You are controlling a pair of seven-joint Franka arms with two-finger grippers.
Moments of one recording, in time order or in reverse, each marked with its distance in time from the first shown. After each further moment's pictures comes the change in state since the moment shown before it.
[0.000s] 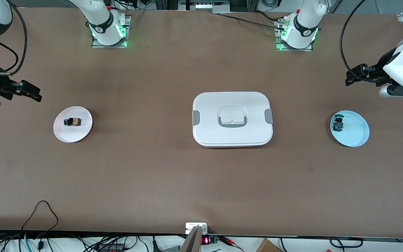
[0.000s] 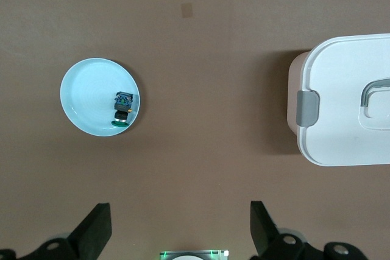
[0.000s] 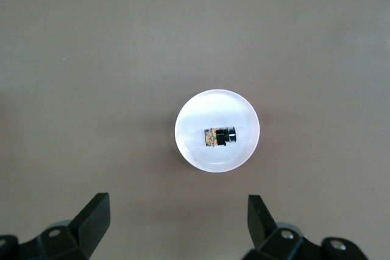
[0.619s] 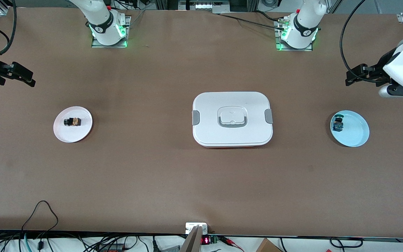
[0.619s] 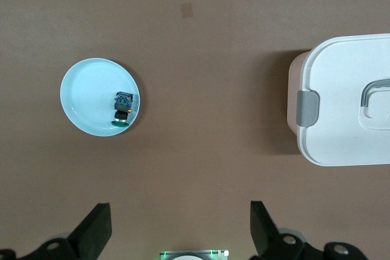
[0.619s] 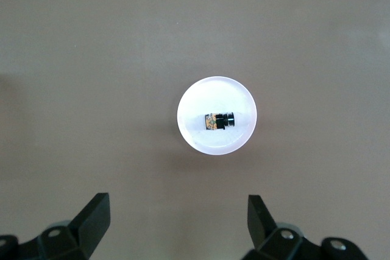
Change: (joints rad) left arm 0.000 0.000 0.000 0.000 0.000 0.000 0.000; right arm 0.006 -0.078 -0.002 0.004 0.000 -0.071 -0.015
